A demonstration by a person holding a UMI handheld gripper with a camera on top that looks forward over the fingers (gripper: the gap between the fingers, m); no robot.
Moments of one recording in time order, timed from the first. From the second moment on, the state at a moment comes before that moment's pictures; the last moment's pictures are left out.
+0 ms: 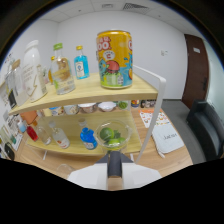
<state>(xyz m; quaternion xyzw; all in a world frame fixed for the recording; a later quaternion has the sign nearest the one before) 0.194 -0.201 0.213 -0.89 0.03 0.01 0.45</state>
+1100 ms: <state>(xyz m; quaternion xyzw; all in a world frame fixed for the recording) 0.122 -0.223 0.211 -0.67 -0.43 -0.41 0.45</state>
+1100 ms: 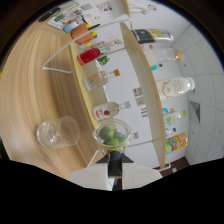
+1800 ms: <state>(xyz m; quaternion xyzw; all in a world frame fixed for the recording) 0.109 -0.222 0.212 -0.64 -0.45 -0.41 0.47</state>
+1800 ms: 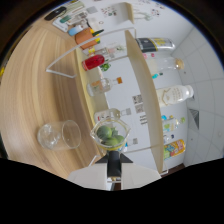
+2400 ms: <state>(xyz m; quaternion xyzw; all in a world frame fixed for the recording) 0.225 -0.259 0.169 -0.86 0.02 0.05 0.50</state>
